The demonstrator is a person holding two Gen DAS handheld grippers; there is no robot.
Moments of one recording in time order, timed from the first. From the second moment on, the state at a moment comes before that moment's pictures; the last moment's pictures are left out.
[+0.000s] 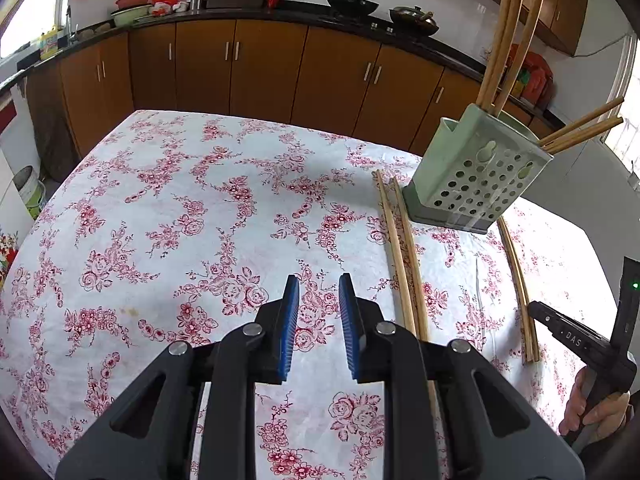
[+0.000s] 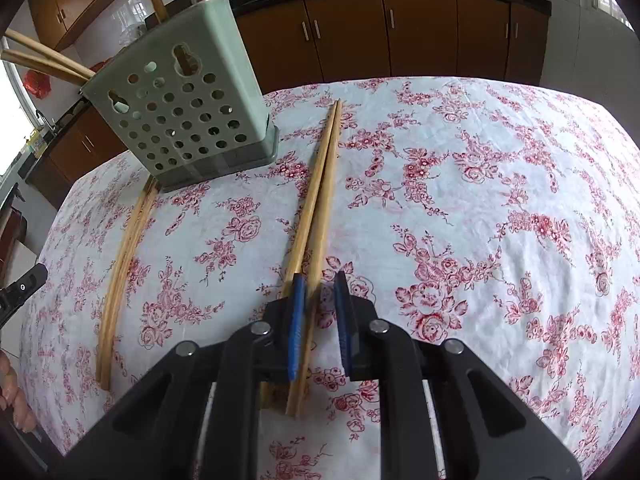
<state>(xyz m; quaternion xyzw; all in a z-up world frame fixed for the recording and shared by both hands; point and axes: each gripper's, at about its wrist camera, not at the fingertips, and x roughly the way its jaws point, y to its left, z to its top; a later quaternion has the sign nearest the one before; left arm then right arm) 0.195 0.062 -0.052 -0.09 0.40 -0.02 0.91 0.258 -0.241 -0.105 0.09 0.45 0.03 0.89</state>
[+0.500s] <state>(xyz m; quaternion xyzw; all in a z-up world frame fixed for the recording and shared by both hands) 0.205 0.030 -0.068 -0.10 0.43 -0.08 0.89 0.258 -0.252 -0.104 0.05 0.44 0.00 0.90</state>
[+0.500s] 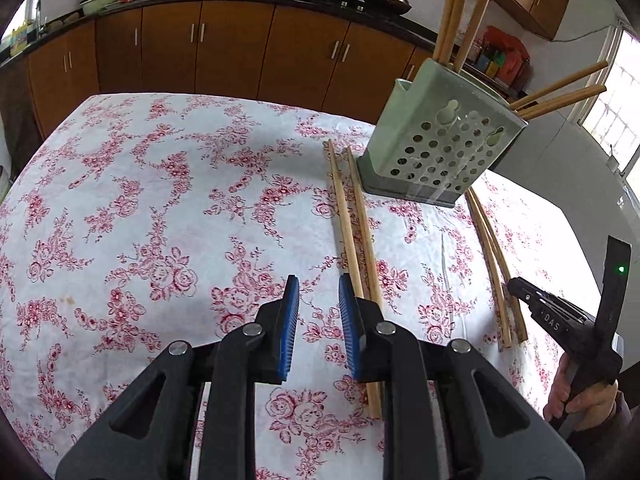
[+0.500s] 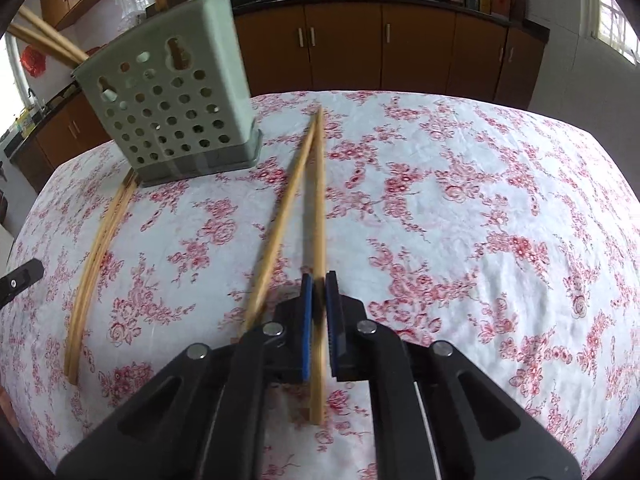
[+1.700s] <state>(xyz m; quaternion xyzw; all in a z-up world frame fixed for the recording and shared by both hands) 0.230 0.062 -0.092 -0.04 0.44 -0.01 0.90 0.248 -0.284 -0.108 0.07 0.42 -0.05 0.91</state>
